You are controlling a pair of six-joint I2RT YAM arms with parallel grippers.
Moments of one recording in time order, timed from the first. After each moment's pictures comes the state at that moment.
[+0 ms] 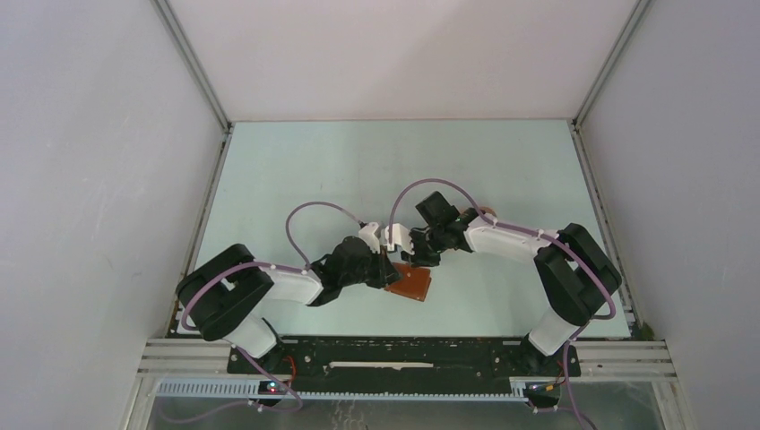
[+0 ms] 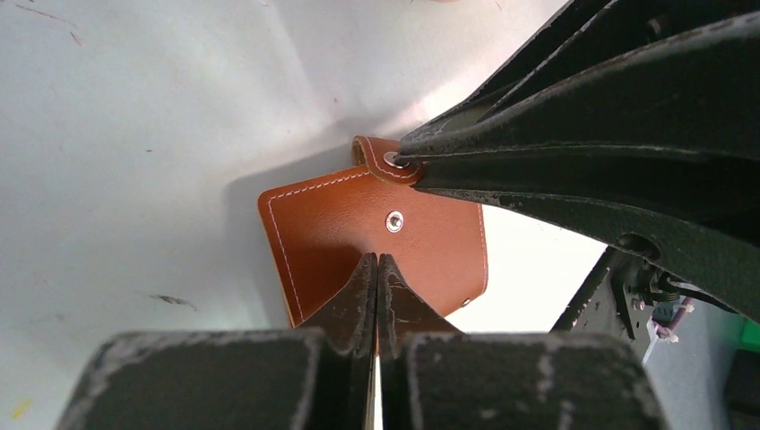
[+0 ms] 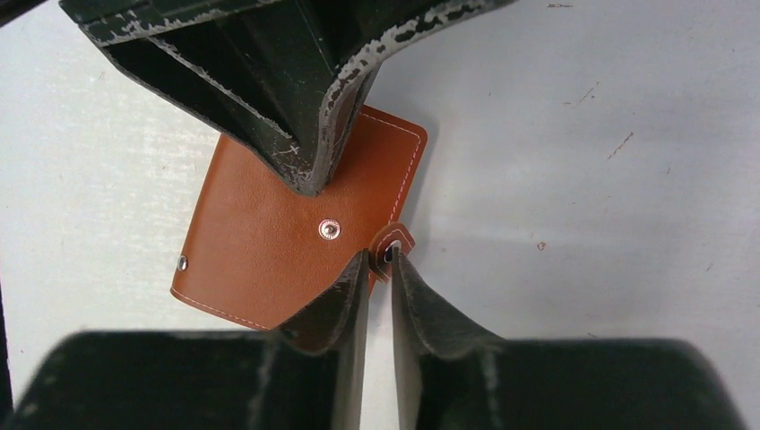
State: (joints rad) left arm -0.83 1.53 0.42 0.56 0.16 -0.71; right arm 0.71 1.65 0.98 -0.40 -0.51 -0.85
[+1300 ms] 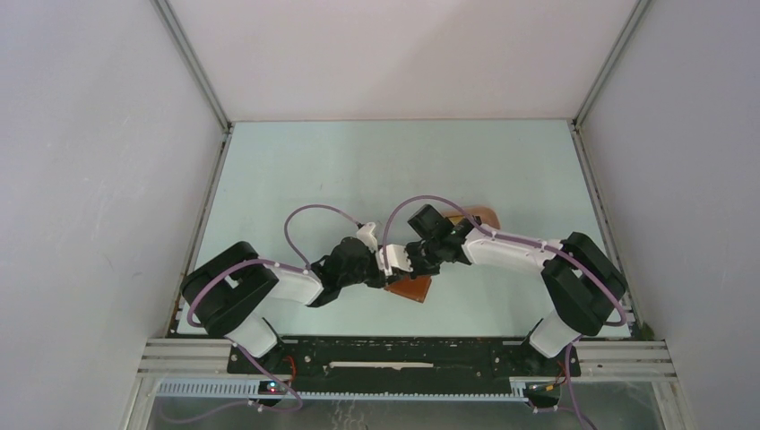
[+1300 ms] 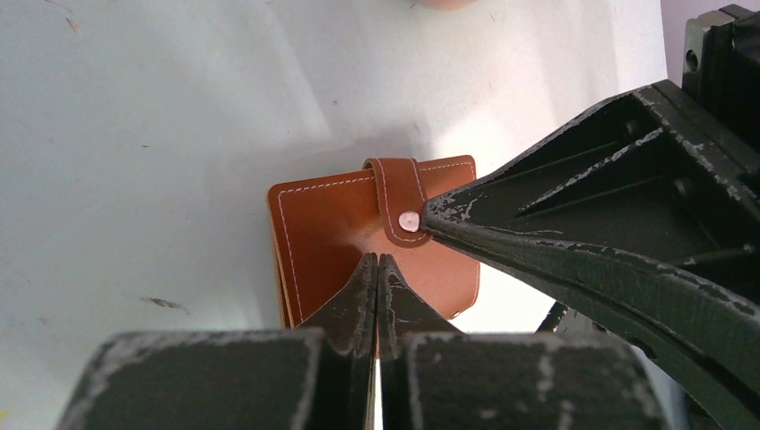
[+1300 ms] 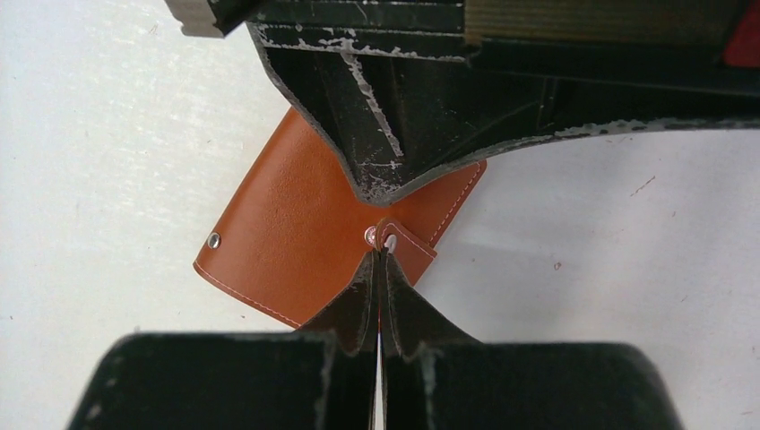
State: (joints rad) left arm -0.82 1.56 0.40 0.63 0.18 -0.77; right arm 0.81 1.60 0.94 -0.44 -0.41 -0.98
